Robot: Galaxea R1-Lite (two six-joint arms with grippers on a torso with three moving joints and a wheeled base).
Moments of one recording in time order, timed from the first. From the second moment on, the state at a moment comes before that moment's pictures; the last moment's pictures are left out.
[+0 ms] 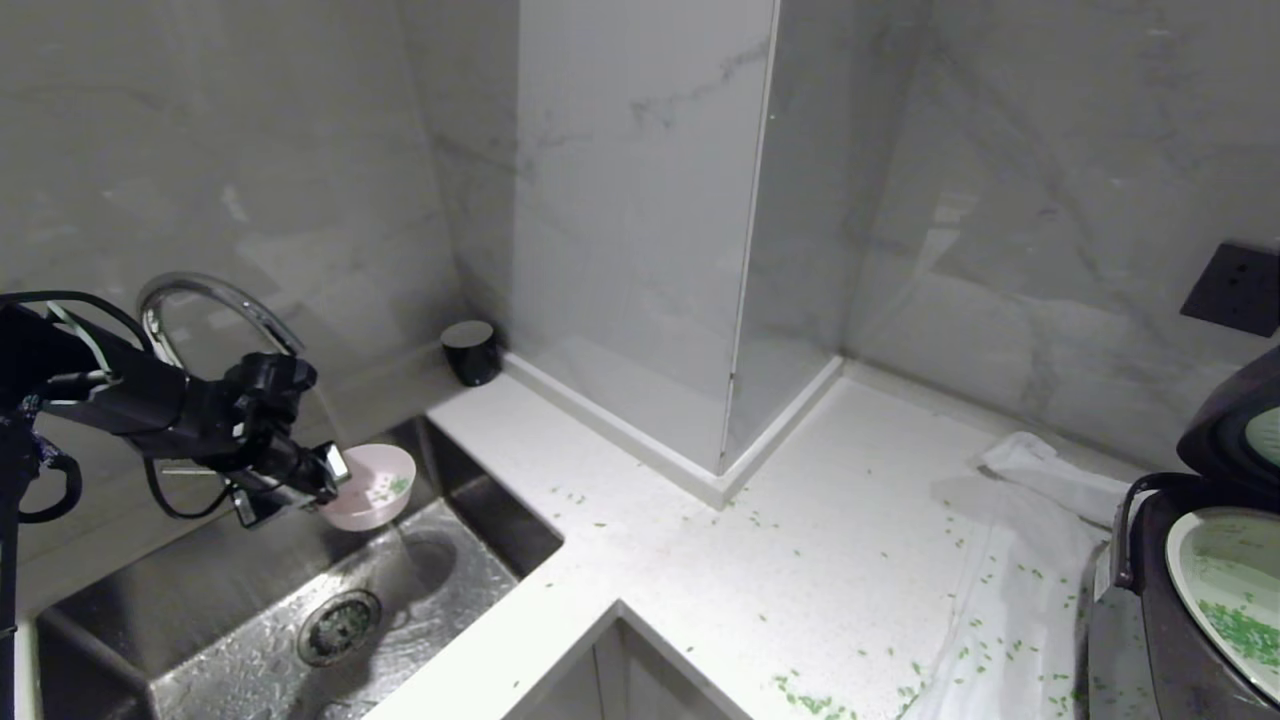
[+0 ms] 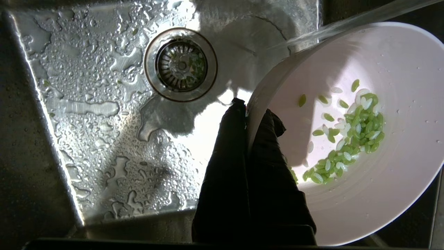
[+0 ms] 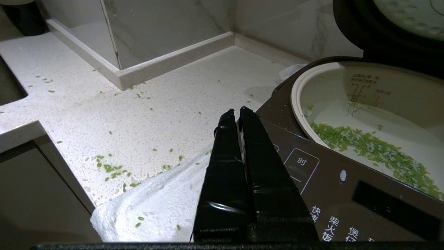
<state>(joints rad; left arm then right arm) 0.16 2.27 -1.39 0.14 0.11 -0.49 0.00 0.00 0.00 0.00 0.04 -0.06</state>
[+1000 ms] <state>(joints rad) 0.16 2.31 -1.46 0.14 0.13 -0.51 0.00 0.00 0.00 0.00 0.04 -0.06</state>
